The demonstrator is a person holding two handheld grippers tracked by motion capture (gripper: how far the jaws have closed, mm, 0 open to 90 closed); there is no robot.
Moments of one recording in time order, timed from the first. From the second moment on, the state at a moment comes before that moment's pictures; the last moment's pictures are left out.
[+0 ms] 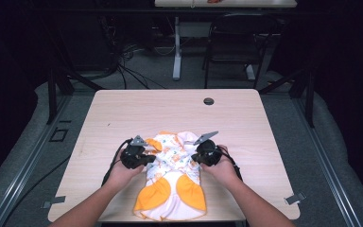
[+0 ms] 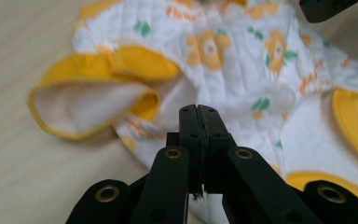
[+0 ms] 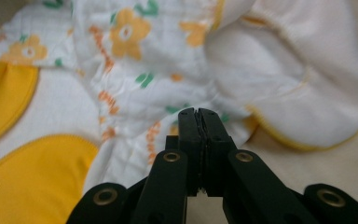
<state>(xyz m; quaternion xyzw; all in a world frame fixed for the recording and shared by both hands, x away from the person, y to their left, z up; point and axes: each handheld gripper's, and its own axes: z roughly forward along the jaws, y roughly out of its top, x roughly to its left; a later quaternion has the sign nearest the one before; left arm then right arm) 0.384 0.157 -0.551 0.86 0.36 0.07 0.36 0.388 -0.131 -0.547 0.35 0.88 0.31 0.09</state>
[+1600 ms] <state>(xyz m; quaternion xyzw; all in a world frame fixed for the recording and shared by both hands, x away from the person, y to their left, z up) 0.461 0.152 -0.570 0.85 0.40 0.11 0.32 0.471 -0.125 -0.566 0.44 0.84 0.29 0.11</state>
